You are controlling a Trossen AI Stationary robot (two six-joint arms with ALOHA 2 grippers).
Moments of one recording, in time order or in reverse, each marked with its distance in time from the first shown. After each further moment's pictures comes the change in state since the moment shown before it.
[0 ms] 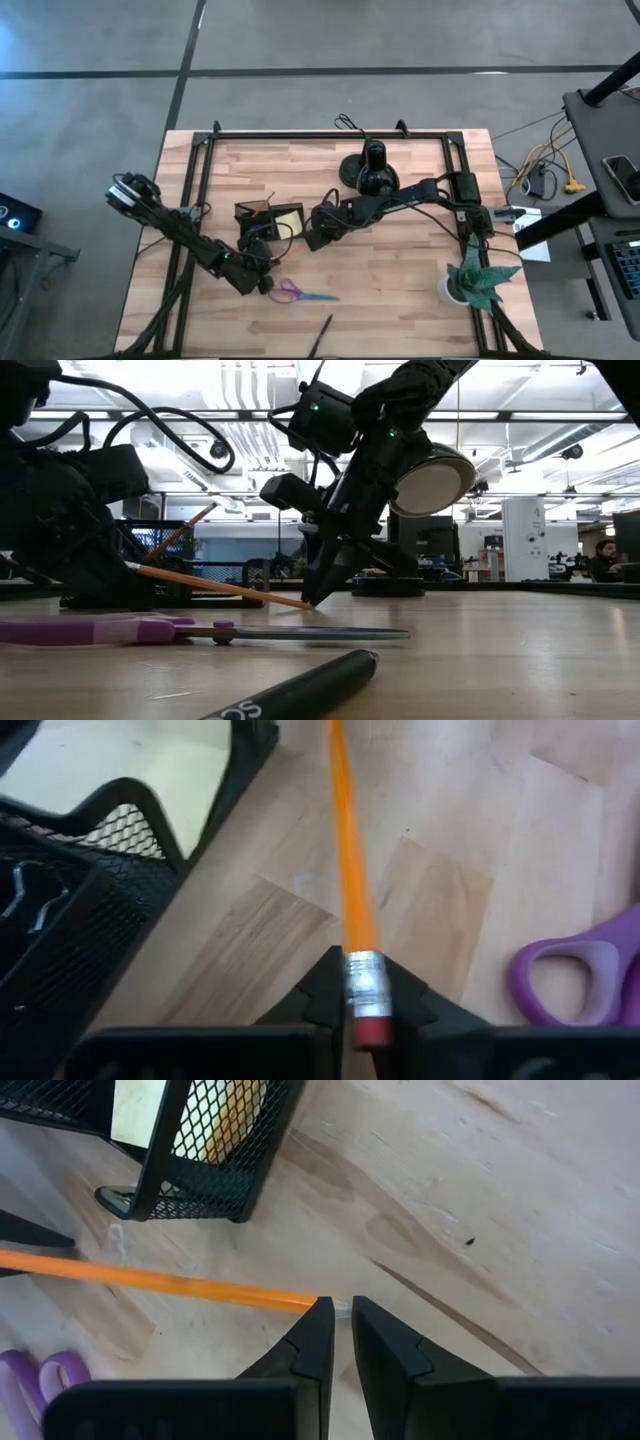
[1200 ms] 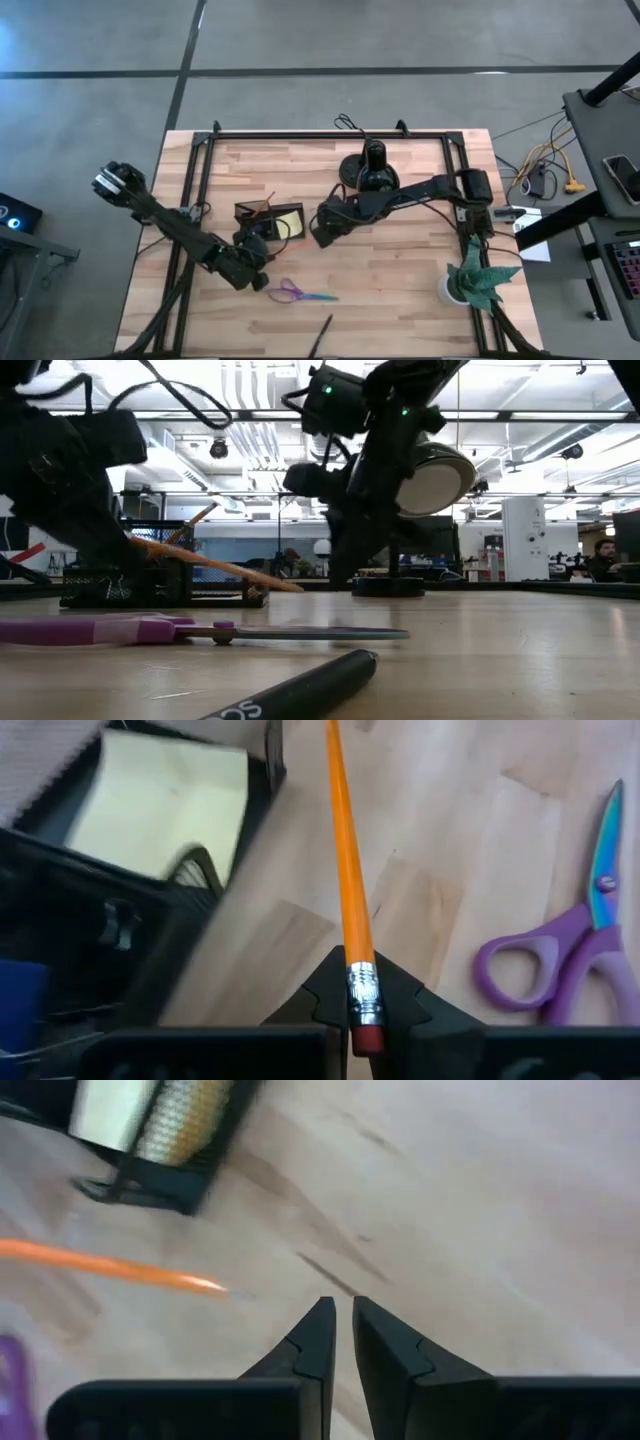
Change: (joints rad) left arm 0.010 -0.187 0.045 -0.243 0.036 0.045; right arm -0.002 -0.101 -0.005 -0.167 0.114 -0.095
